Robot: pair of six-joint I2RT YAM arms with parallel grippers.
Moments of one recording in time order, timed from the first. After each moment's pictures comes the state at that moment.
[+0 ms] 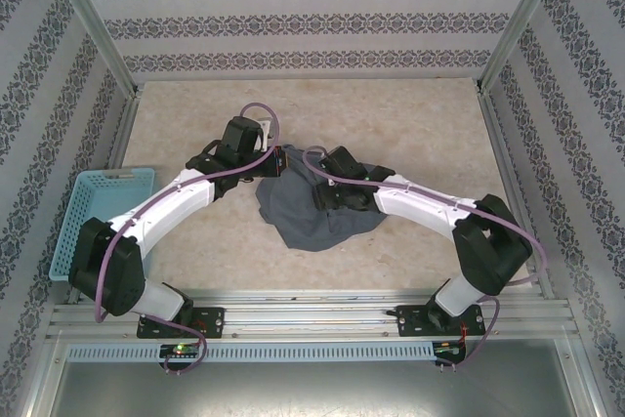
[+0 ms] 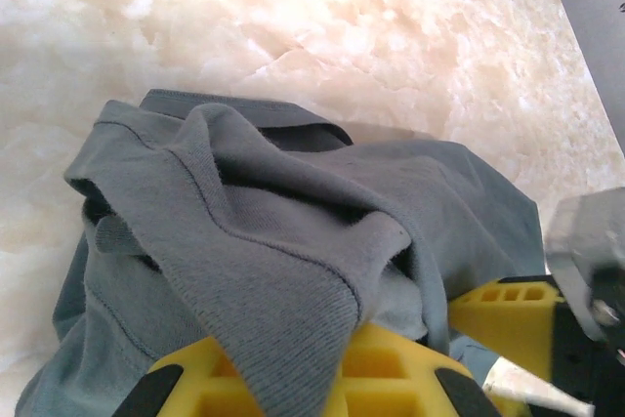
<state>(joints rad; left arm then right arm) -0.46 1.45 1.08 -0.34 0.18 -0.48 0.71 1.60 1.04 -0.47 0.06 0.42</state>
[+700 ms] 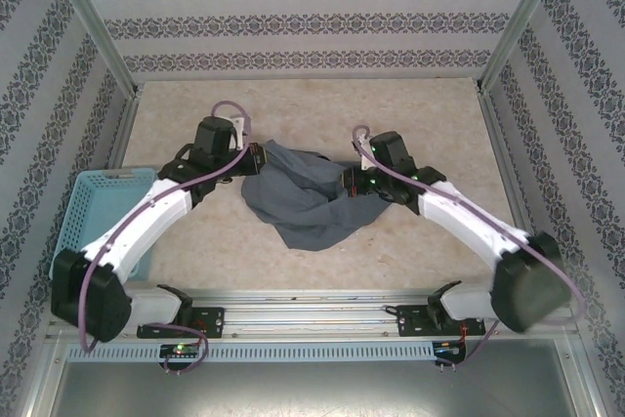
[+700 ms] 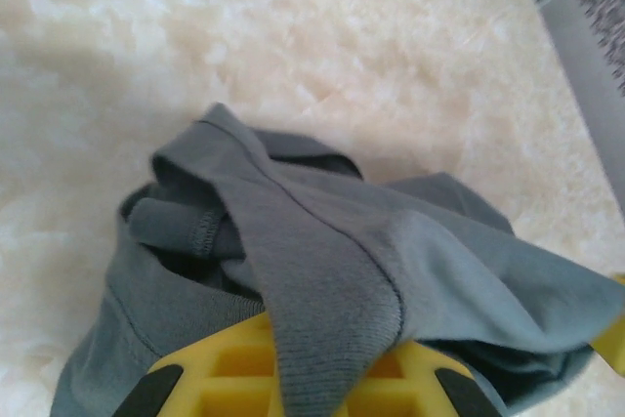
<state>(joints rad) -0.36 1.31 1.03 -0.39 0.19 -0.48 0.47 1.38 0.92 -0.38 -0.25 0.38</state>
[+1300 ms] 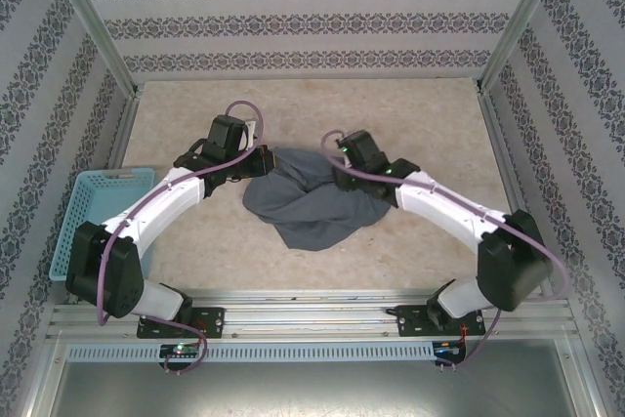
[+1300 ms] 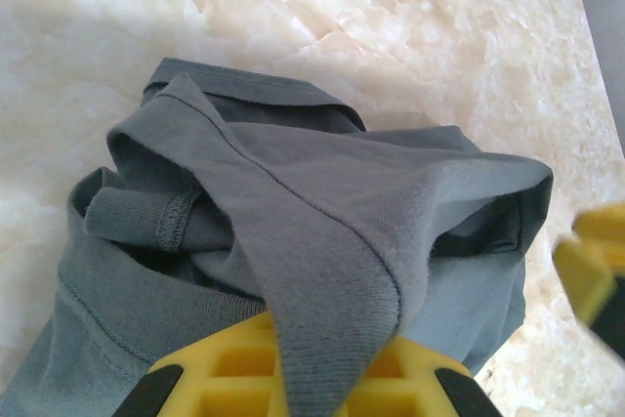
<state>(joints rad) -0.36 1.43 1.06 -0.39 0.27 -0.49 0.66 1.46 1.05 -0.45 0.14 0.27</state>
